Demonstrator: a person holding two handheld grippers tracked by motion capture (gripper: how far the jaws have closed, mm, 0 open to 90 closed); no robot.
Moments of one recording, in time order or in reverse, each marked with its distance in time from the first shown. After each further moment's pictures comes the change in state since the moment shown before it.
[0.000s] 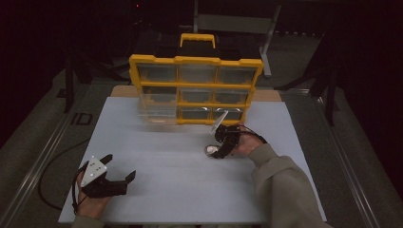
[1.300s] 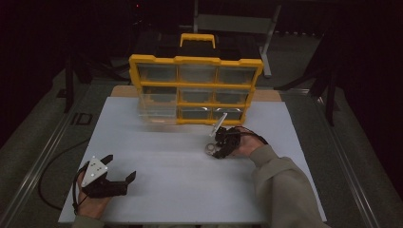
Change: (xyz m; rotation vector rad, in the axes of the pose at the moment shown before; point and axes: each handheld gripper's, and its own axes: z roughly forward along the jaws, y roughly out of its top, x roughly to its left) left arm -0.001 -0.001 0.001 0.008 -0.002 0.006; right arm -0.001 -0.005 0.005 0.041 0.007 -0.045
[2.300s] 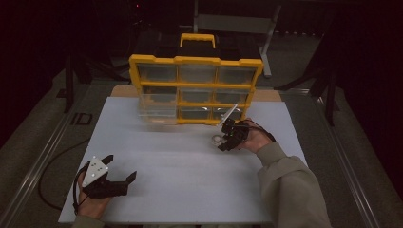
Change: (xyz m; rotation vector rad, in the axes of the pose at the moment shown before) left arm -0.001 0.000 0.000 0.003 0.000 0.001; right arm -0.006 -0.003 -0.038 -0.051 -0.067 0.107
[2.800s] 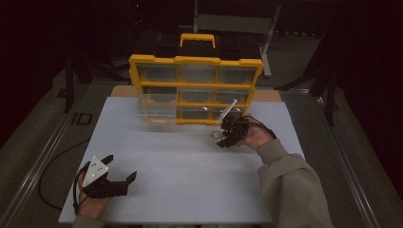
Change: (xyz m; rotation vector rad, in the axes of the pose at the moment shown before) left arm 0.000 0.000 0.000 0.001 0.002 0.000; right arm 0.002 0.011 -0.016 -0.017 -0.011 -0.008
